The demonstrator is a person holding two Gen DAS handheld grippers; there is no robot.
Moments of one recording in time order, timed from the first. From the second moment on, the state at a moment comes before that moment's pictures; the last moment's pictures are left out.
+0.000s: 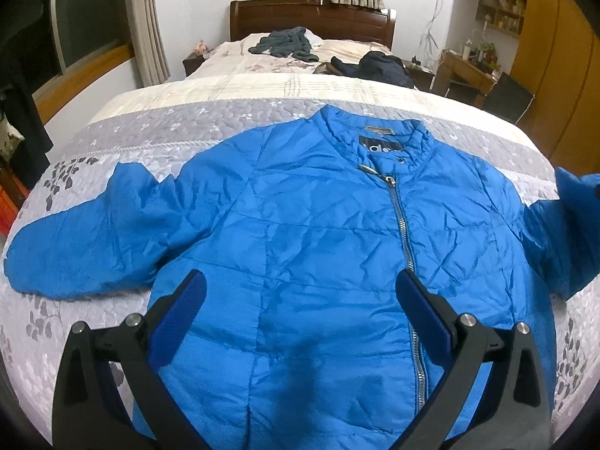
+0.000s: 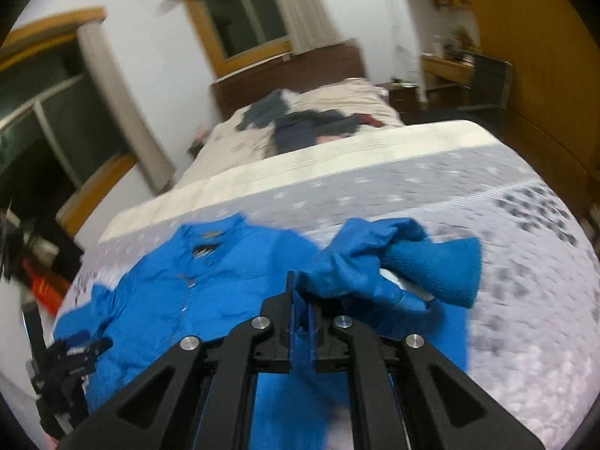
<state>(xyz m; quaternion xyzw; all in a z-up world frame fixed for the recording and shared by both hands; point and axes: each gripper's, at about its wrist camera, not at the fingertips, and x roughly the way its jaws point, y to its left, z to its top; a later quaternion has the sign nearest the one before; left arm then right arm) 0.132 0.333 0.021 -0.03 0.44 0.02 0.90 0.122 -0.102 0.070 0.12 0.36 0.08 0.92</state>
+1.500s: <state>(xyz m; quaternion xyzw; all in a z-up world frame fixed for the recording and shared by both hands) 0.155 0.185 0.002 0.10 0.49 -0.09 0.86 0.076 -0.115 0.059 0.10 0.38 0.08 0.92</state>
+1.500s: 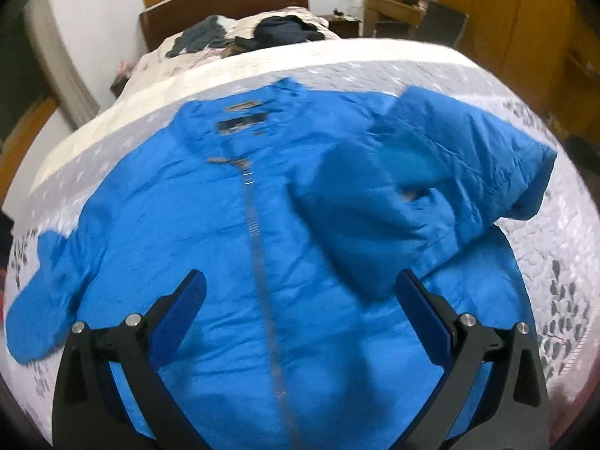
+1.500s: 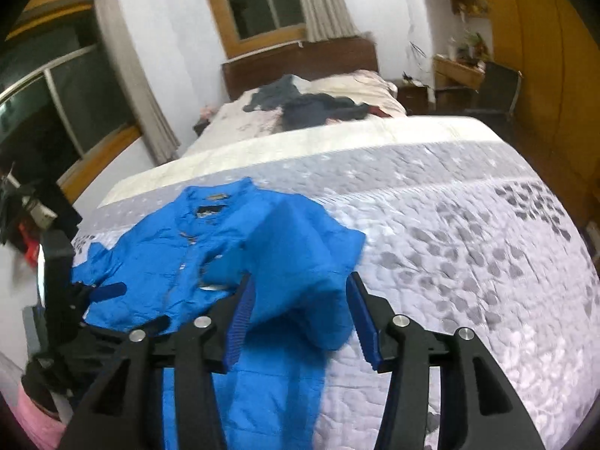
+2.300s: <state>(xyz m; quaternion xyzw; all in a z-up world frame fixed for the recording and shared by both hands) 0.194 0.242 0.012 -0.06 0.47 -0.11 0.88 0.095 -0.132 0.032 0.14 0.40 0.08 0.90</state>
